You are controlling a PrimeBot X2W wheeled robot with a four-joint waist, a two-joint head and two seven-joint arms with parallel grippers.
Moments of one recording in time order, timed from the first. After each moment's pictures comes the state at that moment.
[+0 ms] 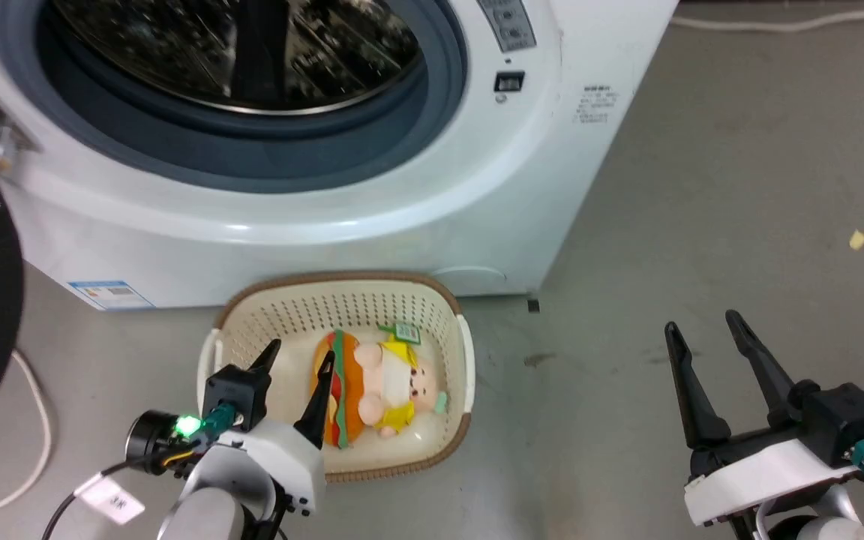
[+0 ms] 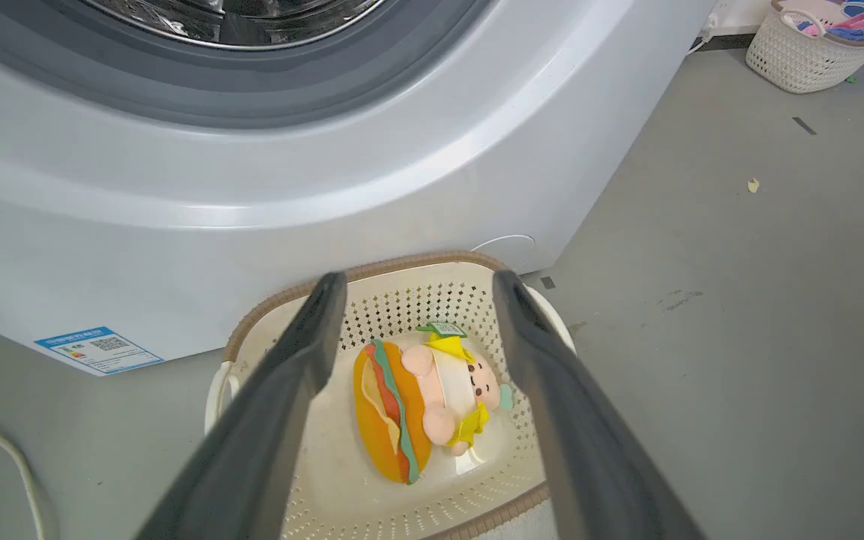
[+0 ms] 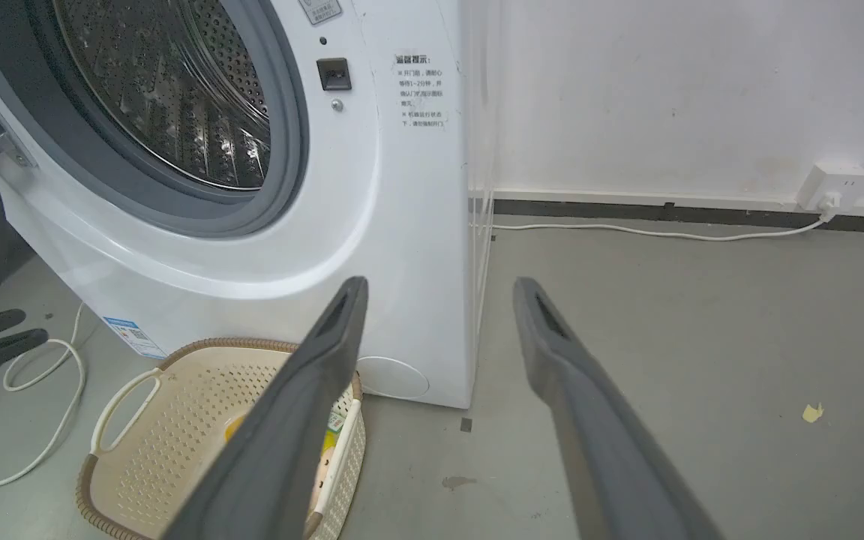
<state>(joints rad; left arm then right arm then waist) -0.23 0.17 -0.21 0.31 -0.16 -0.04 -0.06 -0.05 -0.05 0.02 -0.06 0.12 0.13 -0.09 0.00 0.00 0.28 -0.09</state>
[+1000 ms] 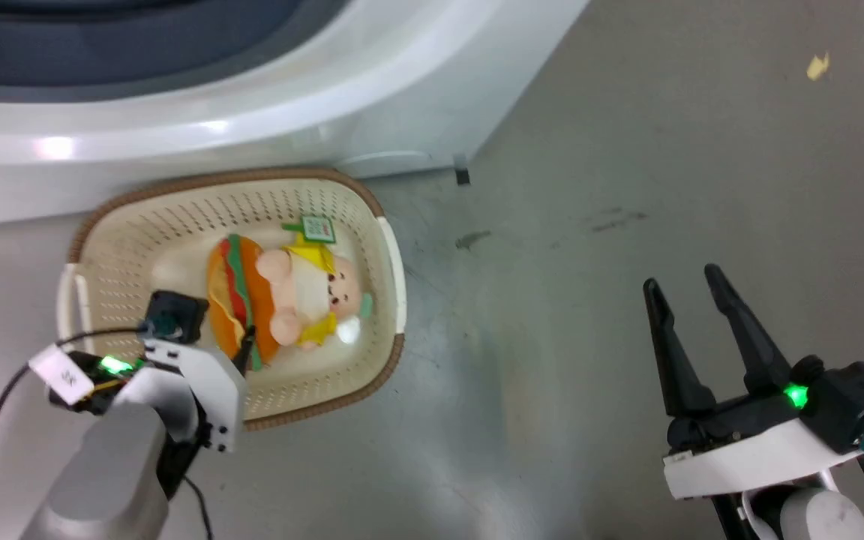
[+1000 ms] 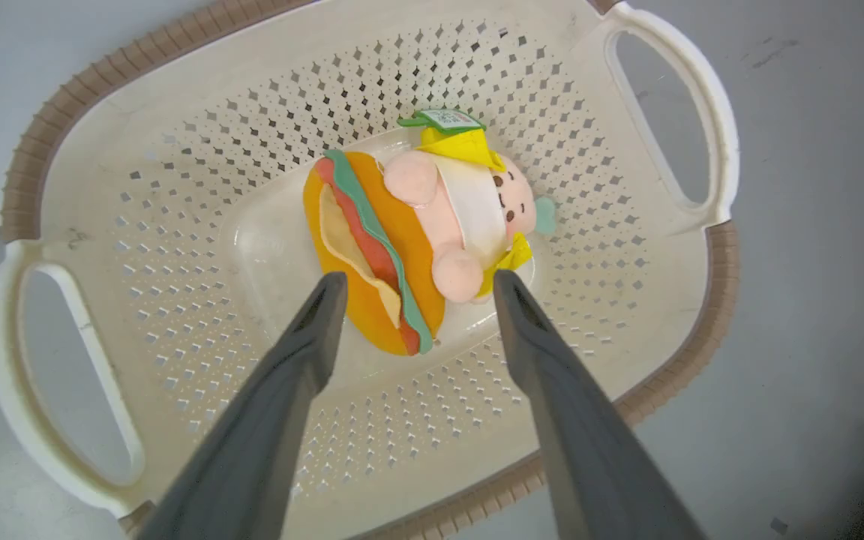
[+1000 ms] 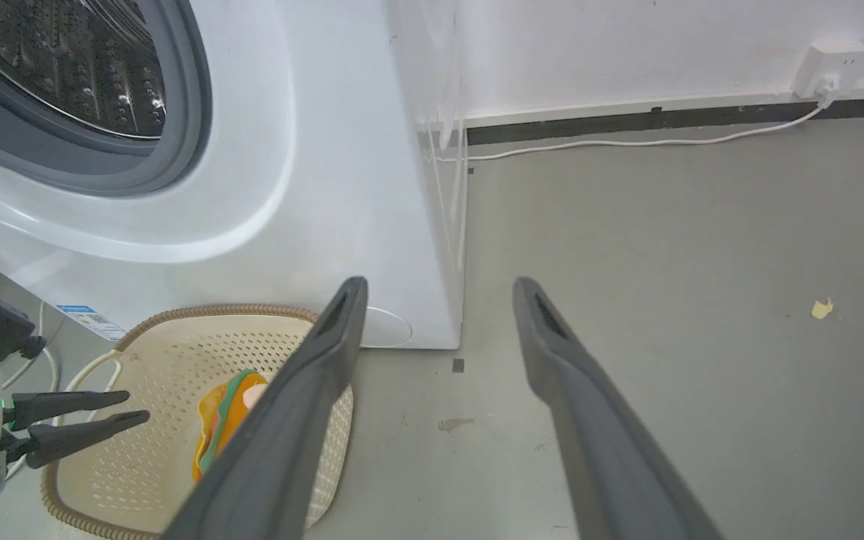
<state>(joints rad) -0.54 0.37 -0.39 0.70 -0.35 -0.07 0.05 -0.10 -0.05 0.10 -0.11 0.22 0.13 -0.16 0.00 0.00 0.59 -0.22</state>
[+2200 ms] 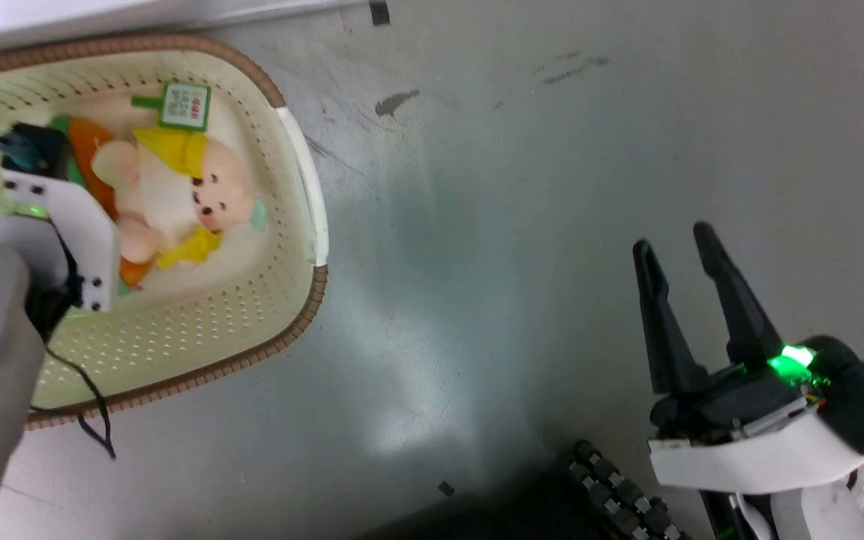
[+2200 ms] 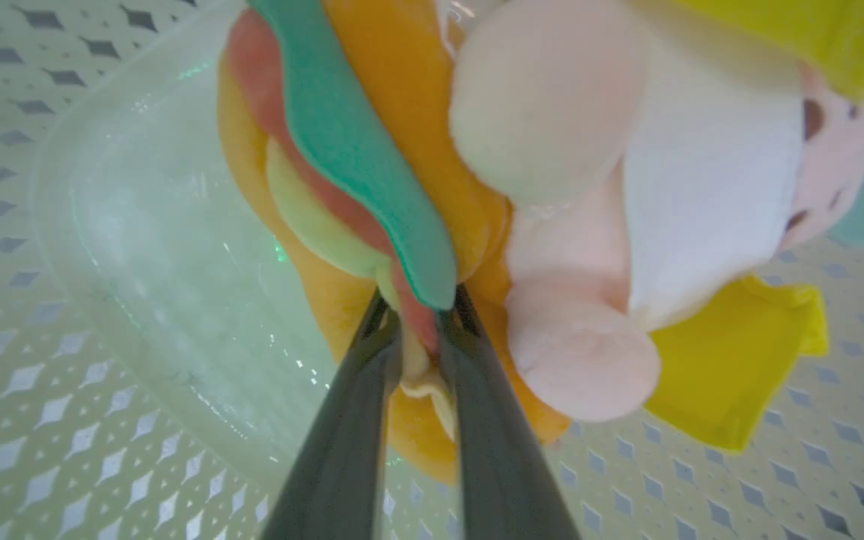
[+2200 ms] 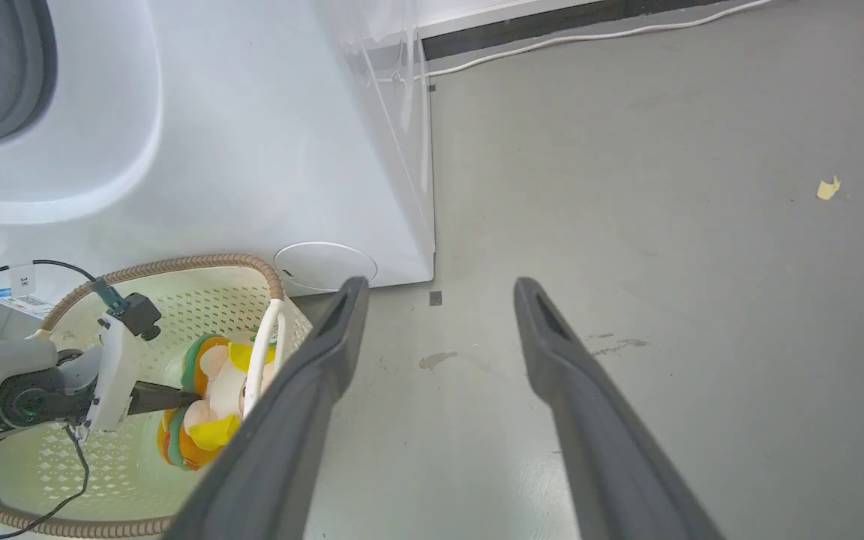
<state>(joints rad) -1.00 0.53 -0.63 1.05 -0.53 -0.10 0.26 -0.15 -0.05 0.18 -0.19 0.35 0.13 -0.23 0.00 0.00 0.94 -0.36</state>
